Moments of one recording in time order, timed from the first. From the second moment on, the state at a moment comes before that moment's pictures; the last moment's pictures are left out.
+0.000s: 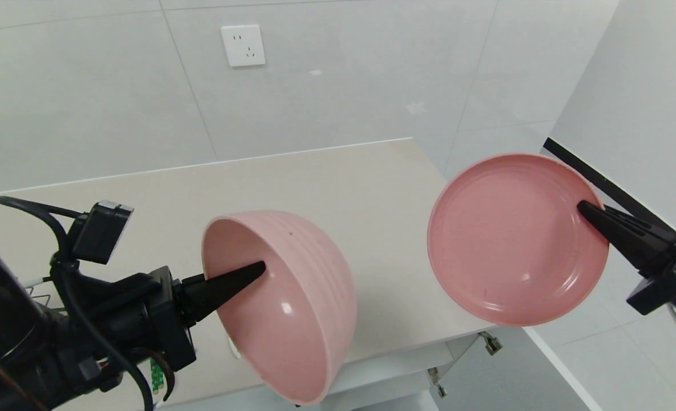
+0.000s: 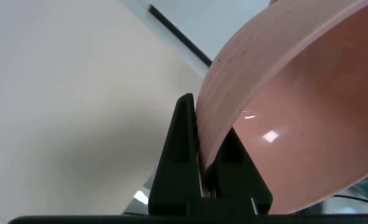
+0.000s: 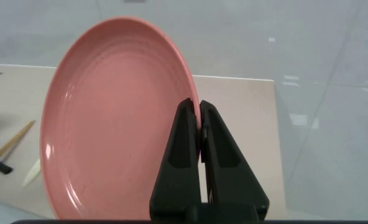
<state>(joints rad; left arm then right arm) -0.55 1.39 -0.23 -1.18 -0.40 -0.41 0.28 1.33 -0.13 -1.41 0.28 0.05</state>
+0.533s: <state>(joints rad) -0.65 1.38 -0.29 -1.10 -0.23 -0.52 0.34 1.26 -0.13 -1.38 0.28 0.17</state>
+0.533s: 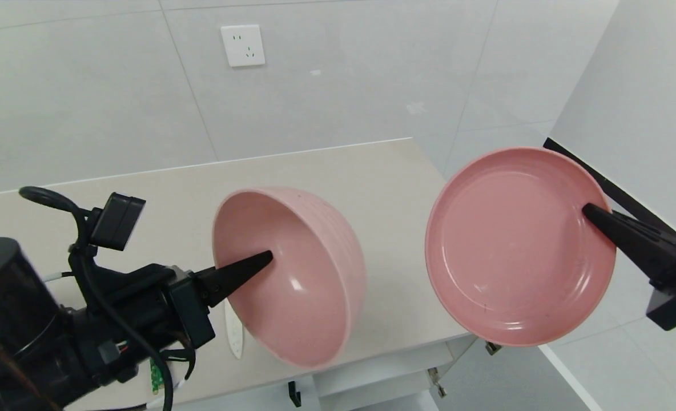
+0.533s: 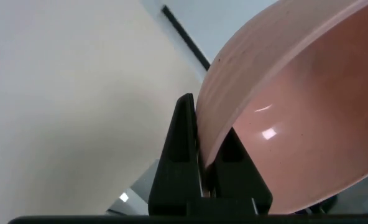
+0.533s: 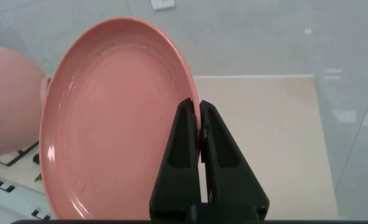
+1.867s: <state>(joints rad) -0.65 1.28 -0.15 -1.34 0.27 -0.11 0.34 1.35 -0.10 -1.57 0.21 0.08</state>
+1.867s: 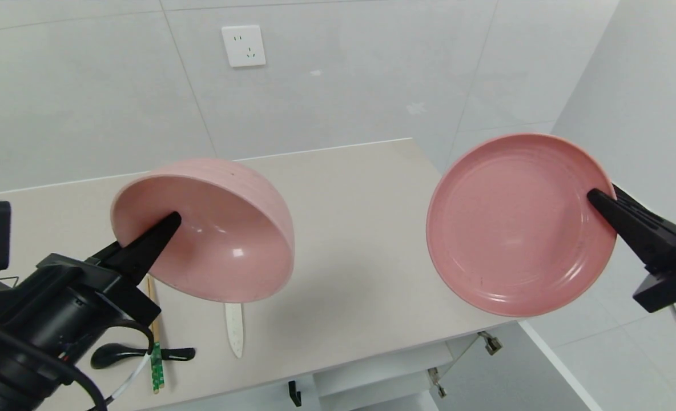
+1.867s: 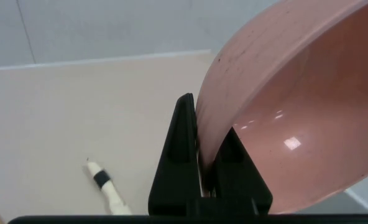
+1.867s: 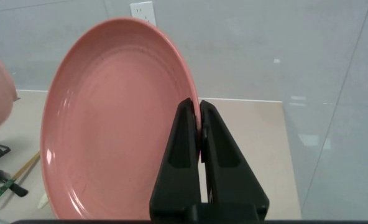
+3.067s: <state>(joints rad) -0.75 1.38 -0.06 -1.54 0.26 -0.06 0.36 1.36 -0.09 -1.57 0.21 0.01</state>
